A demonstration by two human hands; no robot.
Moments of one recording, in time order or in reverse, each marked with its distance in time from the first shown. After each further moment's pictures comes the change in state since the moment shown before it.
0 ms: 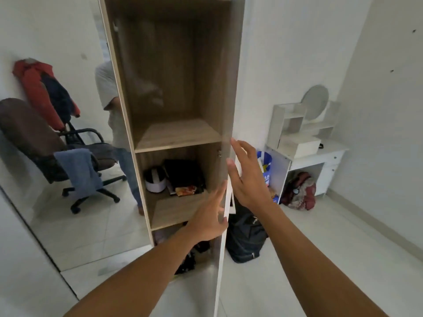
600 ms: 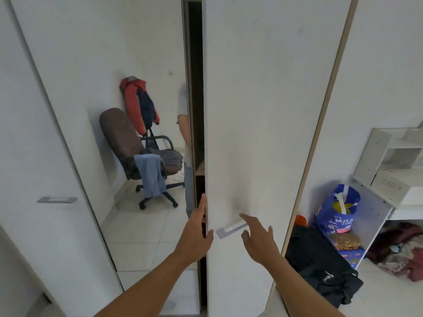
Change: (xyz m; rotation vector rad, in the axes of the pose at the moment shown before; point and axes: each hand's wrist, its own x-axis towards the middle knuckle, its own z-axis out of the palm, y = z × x) left_hand 0.009 -0.174 -0.105 -0.012 0.388 -0.354; right_hand 0.046 0.083 0.233 -0.004 -0.617 0.126
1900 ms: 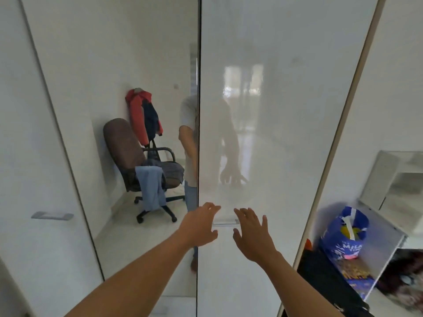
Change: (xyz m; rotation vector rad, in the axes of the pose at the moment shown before) left_hand 0.102 0.009 -0.049 0.630 -0.213 0.068; right_hand 0.078 -0.055 -0.023 -0.338 0.066 -0.152
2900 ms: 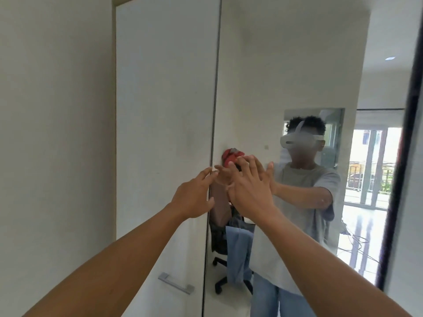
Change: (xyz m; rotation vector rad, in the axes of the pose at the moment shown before) left_hand -0.062 -0.355 -0.310 0.277 0.521 -0.284; right_hand 0.275 -0.439 -0.100 -0.117 0.582 -0.493
